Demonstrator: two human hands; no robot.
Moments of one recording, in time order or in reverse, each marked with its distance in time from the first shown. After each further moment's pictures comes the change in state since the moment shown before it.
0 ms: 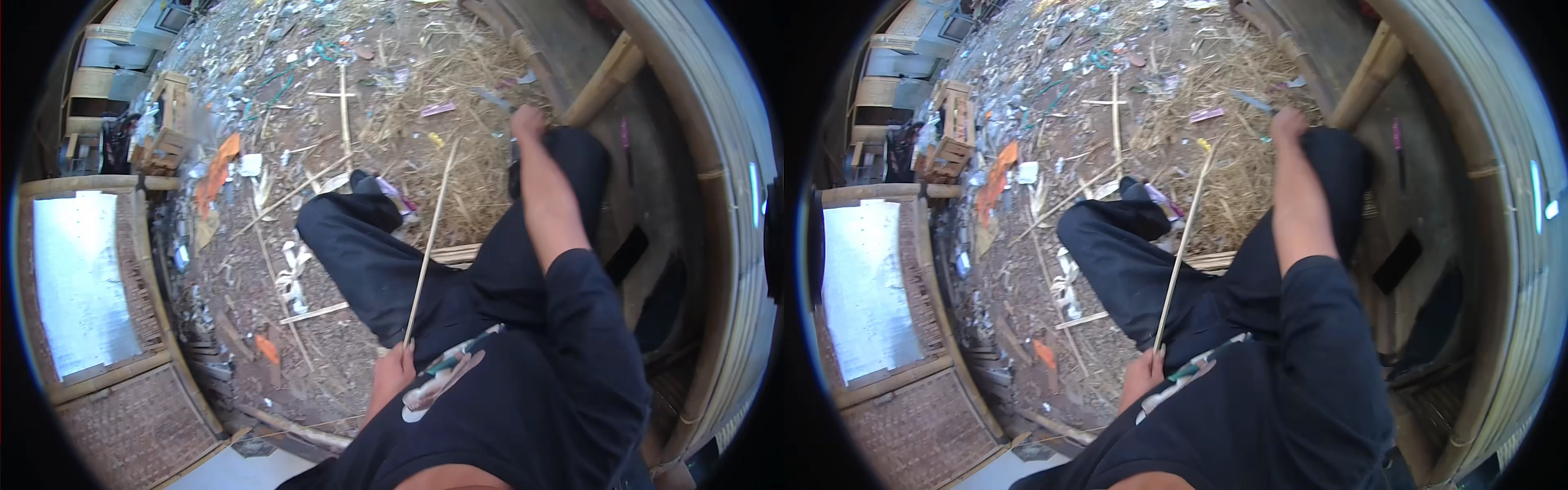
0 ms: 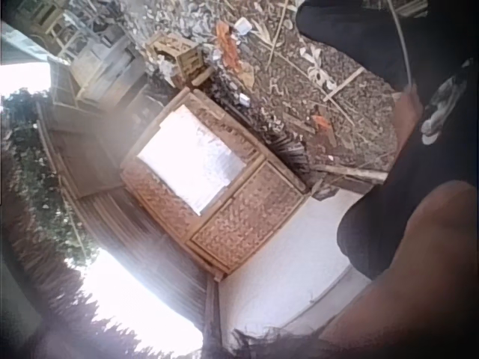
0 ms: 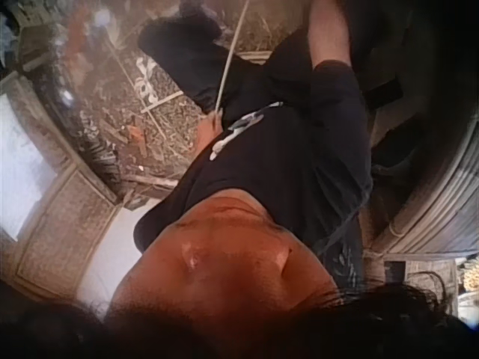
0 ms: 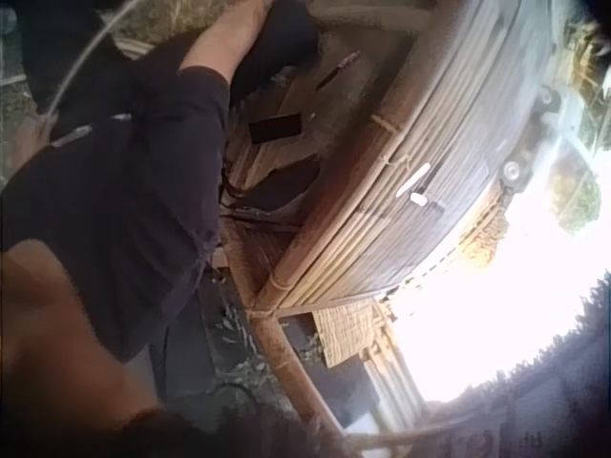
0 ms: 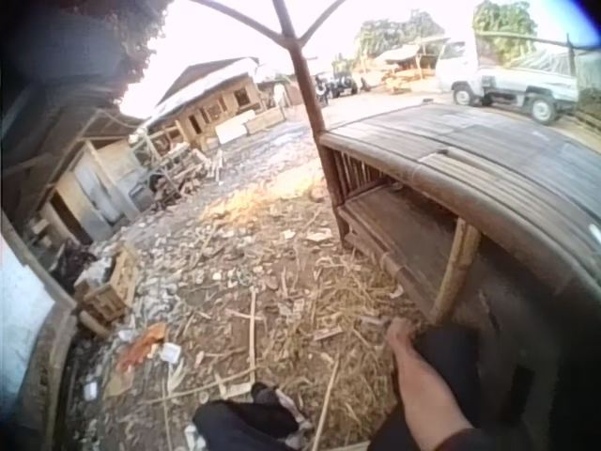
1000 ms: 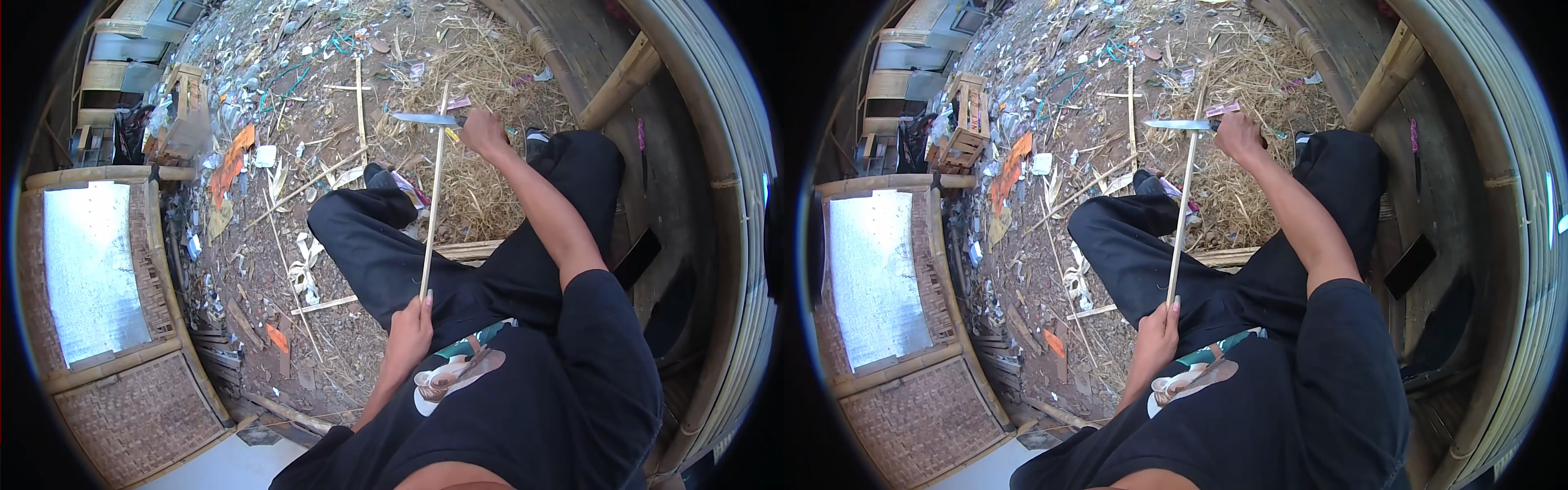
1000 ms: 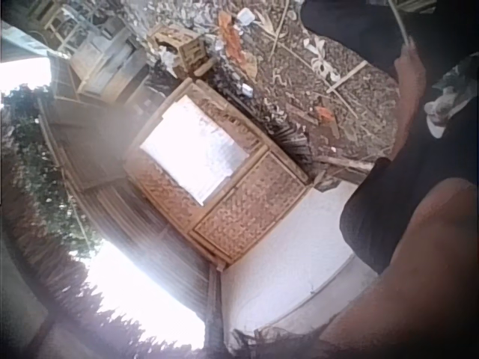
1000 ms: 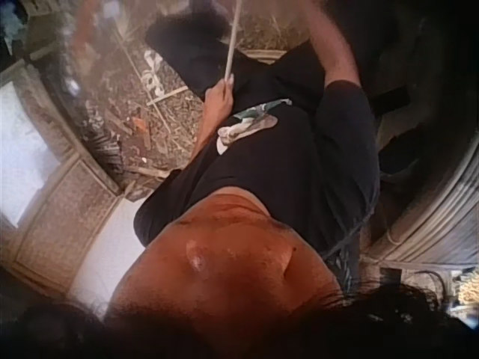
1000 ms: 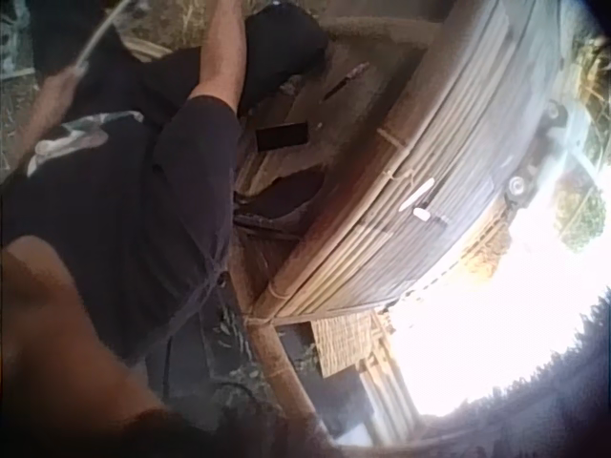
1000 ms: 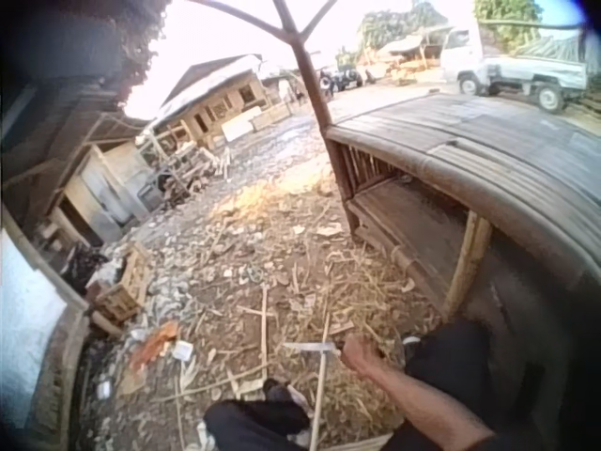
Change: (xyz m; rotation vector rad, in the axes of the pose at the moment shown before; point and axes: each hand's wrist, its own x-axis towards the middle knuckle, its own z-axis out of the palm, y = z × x) left_hand 0.062 0.062 -0.014 -0.095 -0.059 -0.020; right_hand -0.095 -0.093 -0.046 0.130 -0.214 -0.386
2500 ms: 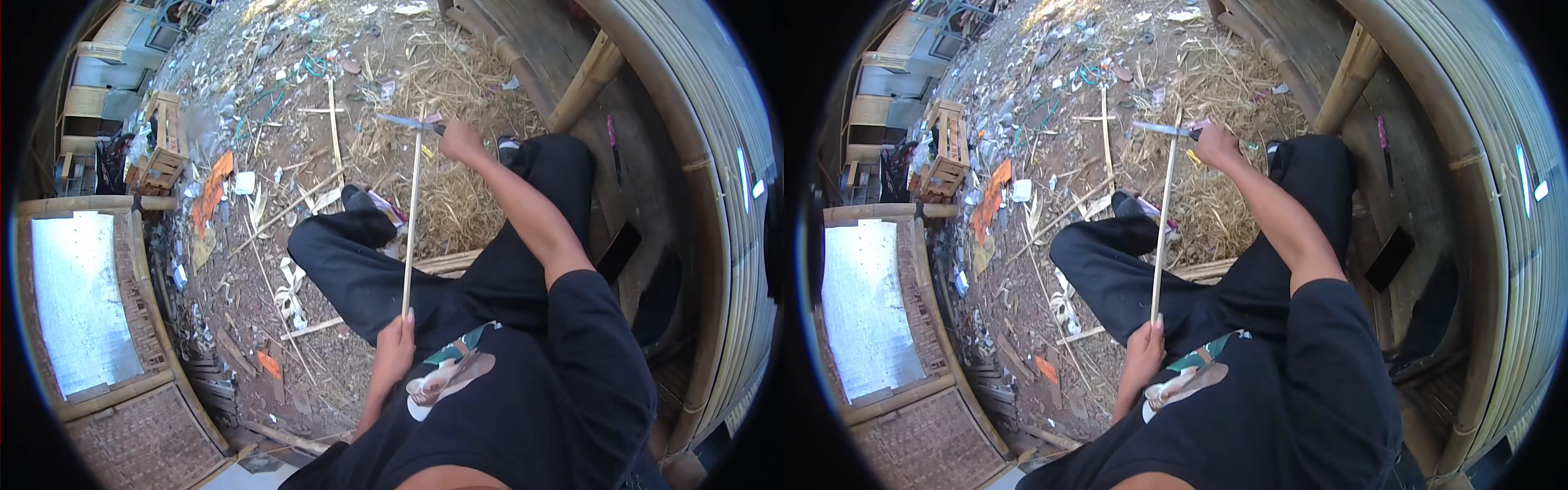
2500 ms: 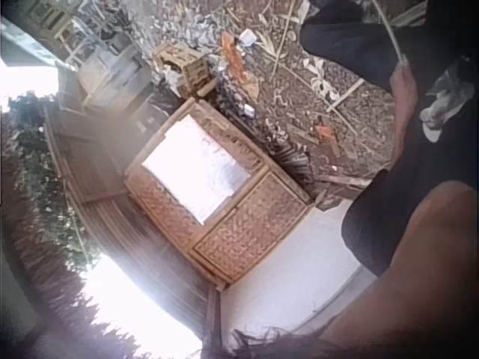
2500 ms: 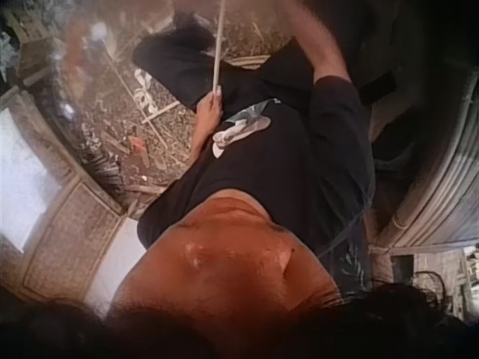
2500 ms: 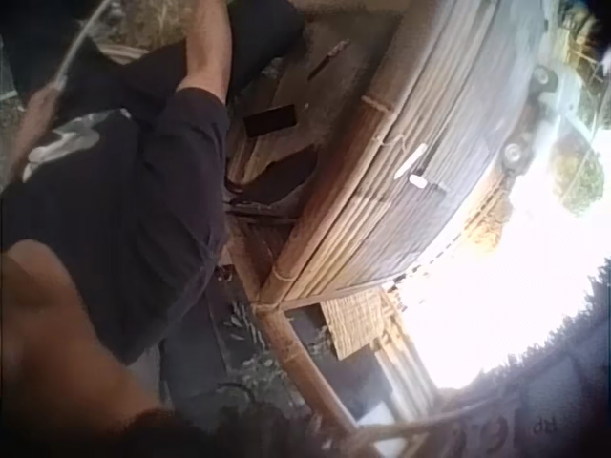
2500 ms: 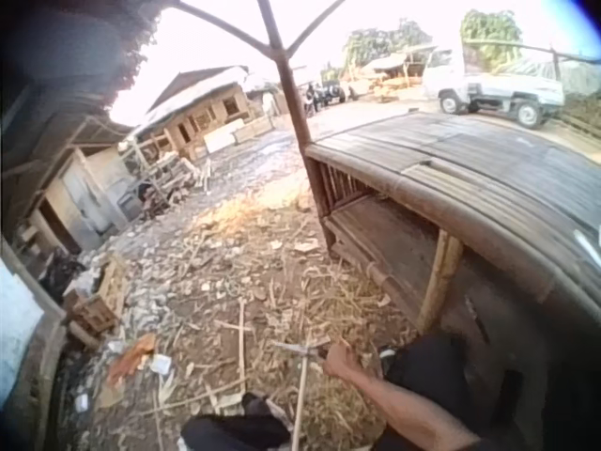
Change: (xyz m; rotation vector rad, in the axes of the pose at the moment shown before) left_hand -0.009 -0.049 0.013 -0.192 -0.073 -0.040; right_hand 0.000 0.018 0.006 -0.120 0.245 -0.088
